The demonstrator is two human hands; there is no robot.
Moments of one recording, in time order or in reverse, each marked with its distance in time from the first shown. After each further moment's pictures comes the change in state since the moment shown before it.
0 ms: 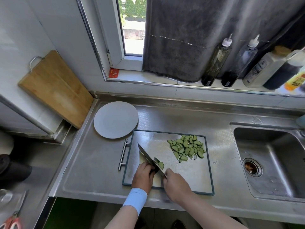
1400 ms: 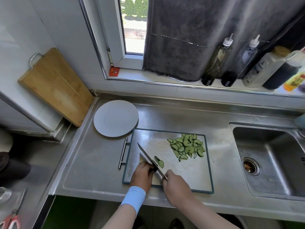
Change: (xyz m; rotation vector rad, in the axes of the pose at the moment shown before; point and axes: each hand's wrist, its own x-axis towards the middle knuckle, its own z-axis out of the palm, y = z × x) left_hand -0.002 -0.002 -0.007 0.001 -0.033 -0.028; right_hand -0.017 -0.004 0.007 -0.010 0.077 -0.007
